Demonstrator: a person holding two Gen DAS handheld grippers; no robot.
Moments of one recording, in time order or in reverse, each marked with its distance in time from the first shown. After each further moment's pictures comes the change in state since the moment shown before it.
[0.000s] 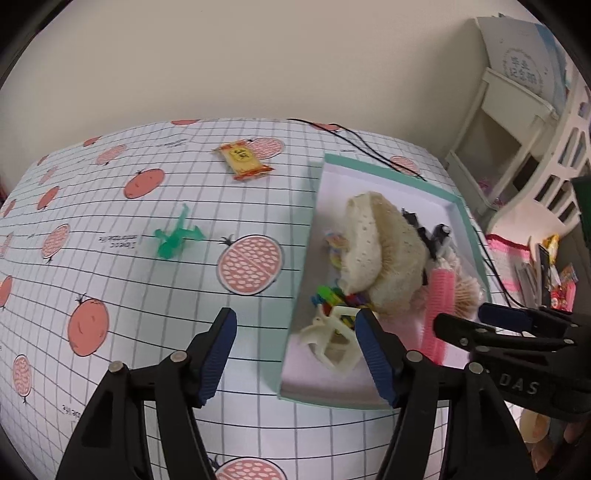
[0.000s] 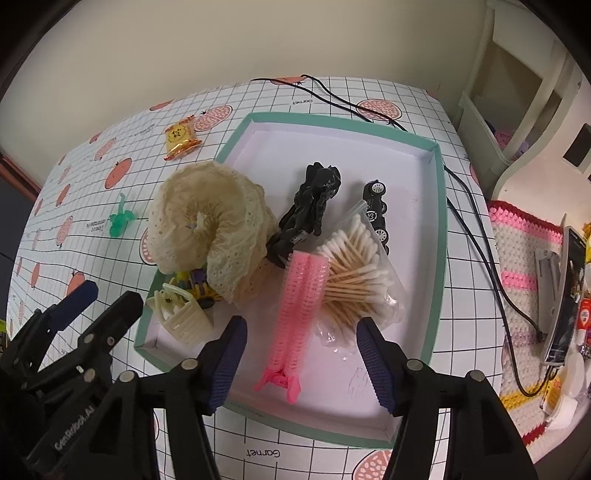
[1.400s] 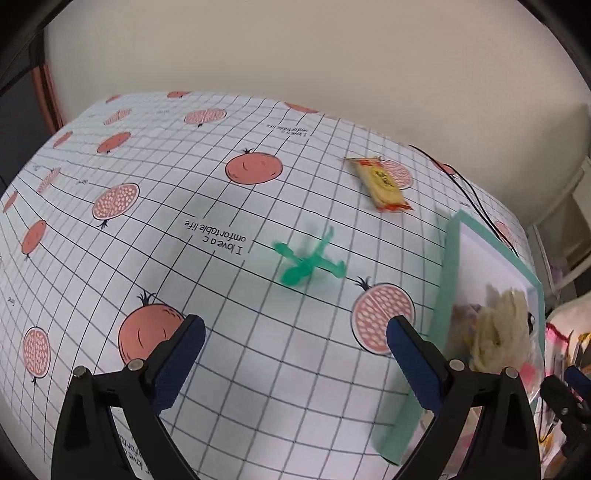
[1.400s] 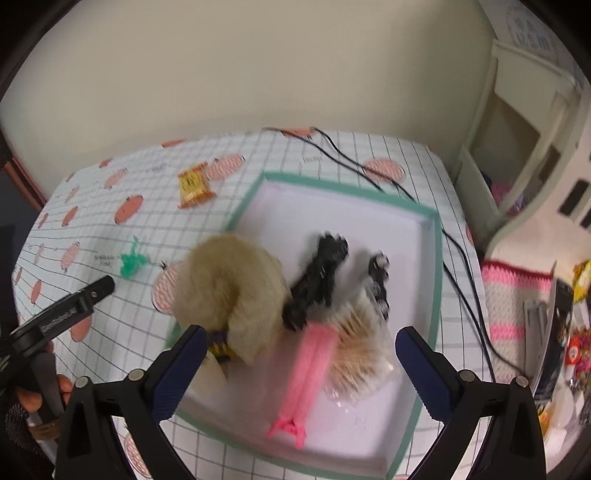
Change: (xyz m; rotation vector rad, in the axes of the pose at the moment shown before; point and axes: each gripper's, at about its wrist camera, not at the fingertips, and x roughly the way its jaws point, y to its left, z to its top) left arm 0.028 0.110 0.030 -0.298 0.018 0.131; right arm -0.023 0.014 0.031 -0.064 -0.175 -0.010
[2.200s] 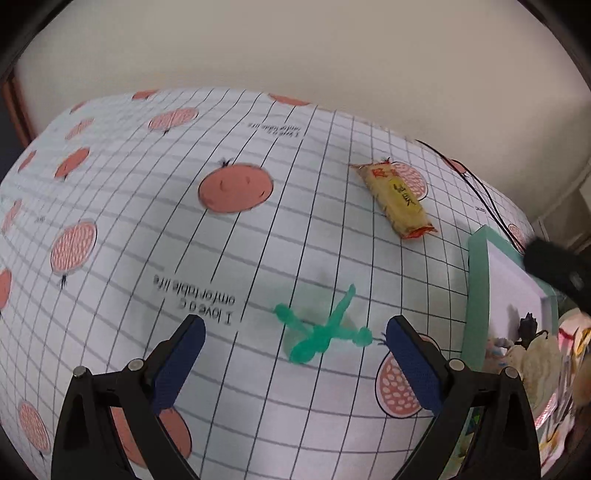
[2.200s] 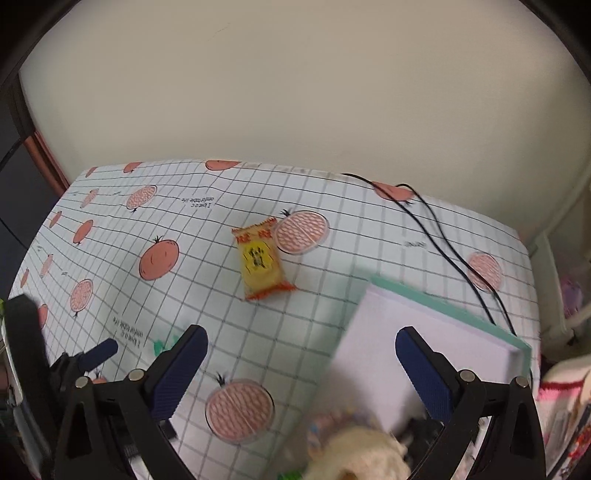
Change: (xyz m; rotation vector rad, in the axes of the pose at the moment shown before) left arm 0.048 0.001 0.045 0.099 0.030 -0.041; right arm 0.077 0.094 0.119 -0.149 -0.008 0.073
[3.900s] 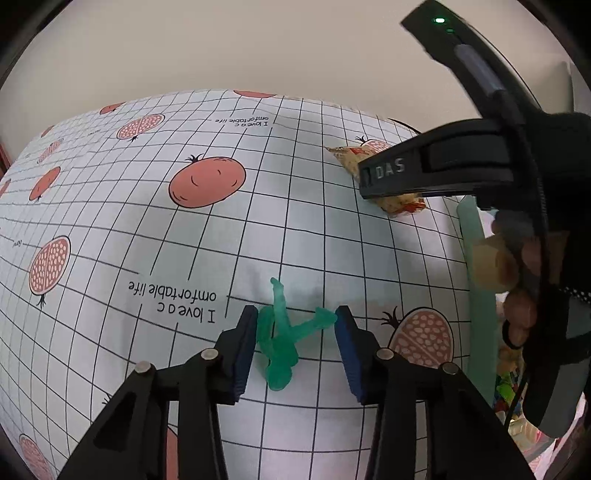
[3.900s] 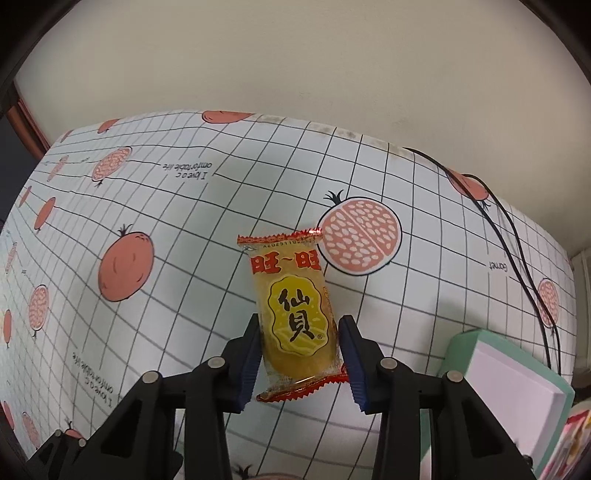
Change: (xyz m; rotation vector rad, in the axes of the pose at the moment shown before) left arm 0.011 0.005 -0.016 0.107 -0.002 -0.067; right arm 0.105 0.053 0.026 -0.052 0.142 -0.033
